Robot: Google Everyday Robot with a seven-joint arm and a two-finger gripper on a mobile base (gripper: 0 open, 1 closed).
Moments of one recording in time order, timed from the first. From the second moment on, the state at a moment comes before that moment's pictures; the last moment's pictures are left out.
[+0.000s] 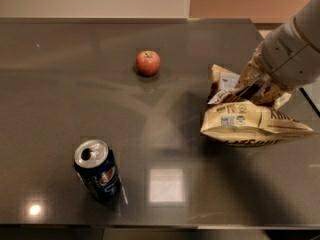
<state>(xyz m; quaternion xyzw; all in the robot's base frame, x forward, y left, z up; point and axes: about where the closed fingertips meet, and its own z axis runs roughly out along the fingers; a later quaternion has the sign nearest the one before) 0.451 -0.168 0.950 -0.90 0.37 -0.06 0.20</state>
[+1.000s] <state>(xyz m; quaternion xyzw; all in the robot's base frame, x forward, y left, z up) 0.424 -0.079 0.927 -0.91 0.31 -0.09 0.25</state>
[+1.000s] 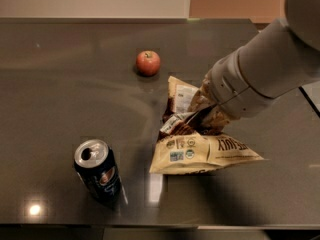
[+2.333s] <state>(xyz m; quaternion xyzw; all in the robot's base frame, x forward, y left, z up) 0.399 -0.026 0.911 -0.92 0.30 -0.07 0.26</state>
